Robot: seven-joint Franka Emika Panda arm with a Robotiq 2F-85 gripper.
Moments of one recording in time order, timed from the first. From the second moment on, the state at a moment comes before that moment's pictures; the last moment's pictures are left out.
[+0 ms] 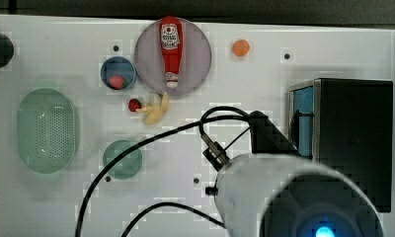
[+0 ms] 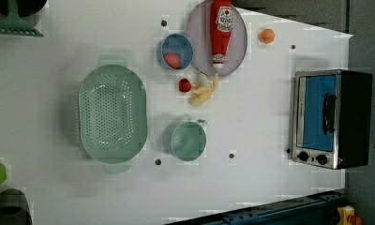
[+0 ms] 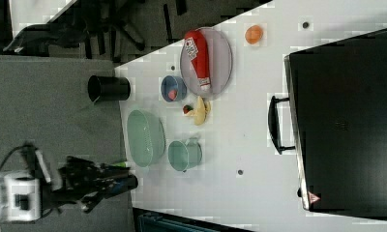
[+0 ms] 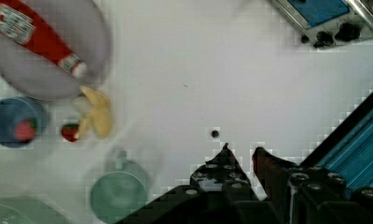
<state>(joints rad) 0.02 -0.36 -0.10 -1.98 -0.03 -0.02 -0.02</state>
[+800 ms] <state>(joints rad) 0.01 -0.19 -0.34 -1.99 -0.04 0.16 -0.65</state>
